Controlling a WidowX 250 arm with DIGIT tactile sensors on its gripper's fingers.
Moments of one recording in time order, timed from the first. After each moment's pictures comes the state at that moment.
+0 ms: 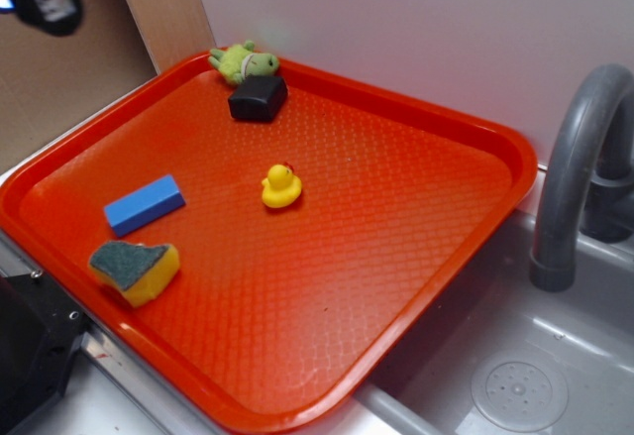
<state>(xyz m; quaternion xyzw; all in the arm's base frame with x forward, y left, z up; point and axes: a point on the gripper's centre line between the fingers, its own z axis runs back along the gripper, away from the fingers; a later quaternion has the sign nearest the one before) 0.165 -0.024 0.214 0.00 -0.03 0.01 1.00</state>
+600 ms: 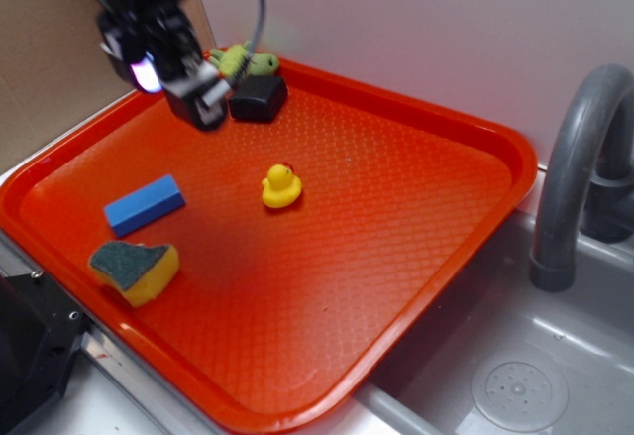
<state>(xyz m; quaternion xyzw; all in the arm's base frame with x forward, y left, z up) 0.212 -0.041 0.122 0.01 -0.02 -0.04 1.00</state>
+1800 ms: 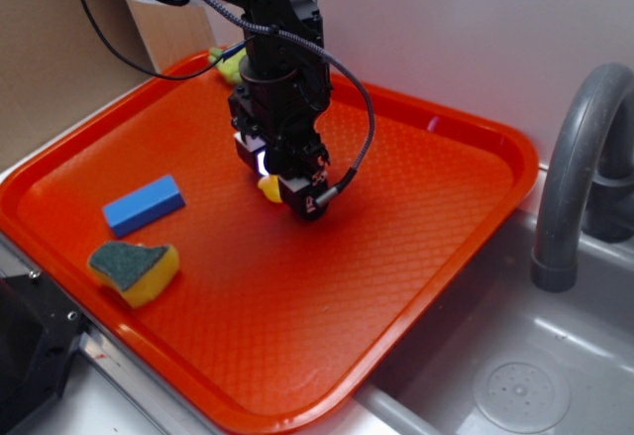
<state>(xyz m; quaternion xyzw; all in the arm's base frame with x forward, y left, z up) 0.259 -0.054 0.028 0.09 0.01 -0.07 0.99</state>
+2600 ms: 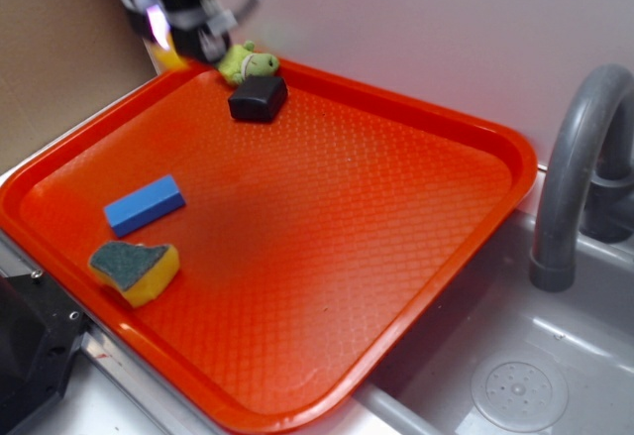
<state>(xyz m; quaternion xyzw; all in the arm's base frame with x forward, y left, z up) 0.227 -0.019 0.187 -0.01 0.00 0.00 1.00</state>
